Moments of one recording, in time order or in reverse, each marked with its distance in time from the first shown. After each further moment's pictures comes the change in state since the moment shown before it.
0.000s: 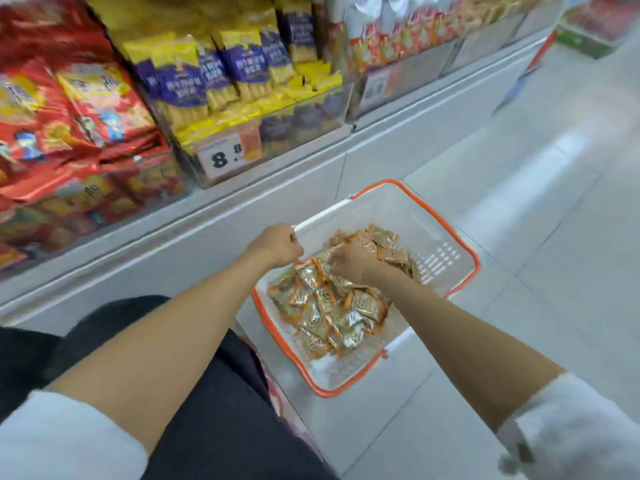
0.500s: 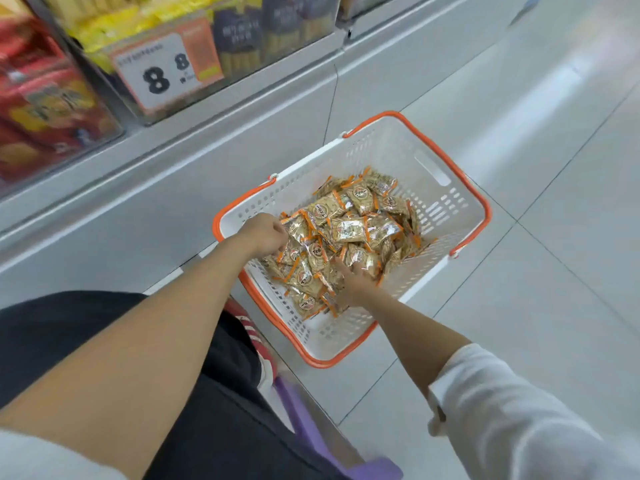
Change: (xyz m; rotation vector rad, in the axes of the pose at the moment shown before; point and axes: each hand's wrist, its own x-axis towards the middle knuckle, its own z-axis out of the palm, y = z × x) left_hand 0.025 -0.045 0.059 -0.149 -0.240 -0.115; right_hand 0.021 0.110 0.161 -0.044 -0.302 0.343
